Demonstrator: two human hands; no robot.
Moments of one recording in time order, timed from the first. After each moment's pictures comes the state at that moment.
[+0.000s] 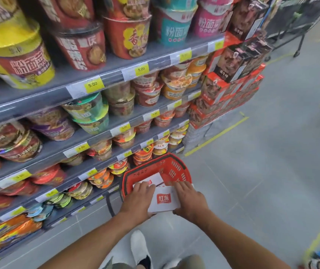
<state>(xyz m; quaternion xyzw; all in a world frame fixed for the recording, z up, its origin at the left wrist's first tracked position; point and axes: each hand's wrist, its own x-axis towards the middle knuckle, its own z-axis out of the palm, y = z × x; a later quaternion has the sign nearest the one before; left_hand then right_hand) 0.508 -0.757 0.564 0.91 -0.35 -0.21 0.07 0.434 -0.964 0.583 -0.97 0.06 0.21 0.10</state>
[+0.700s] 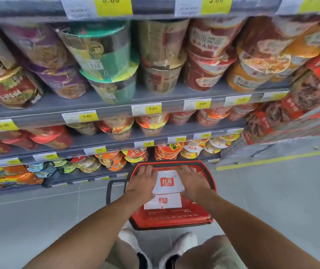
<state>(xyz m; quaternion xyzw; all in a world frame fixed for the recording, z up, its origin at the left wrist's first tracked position) 0.620 -0.795 0.373 0.97 -0.15 -0.21 0.02 0.638 -1.004 0.380 -0.95 -0.15 0.27 -0.01</state>
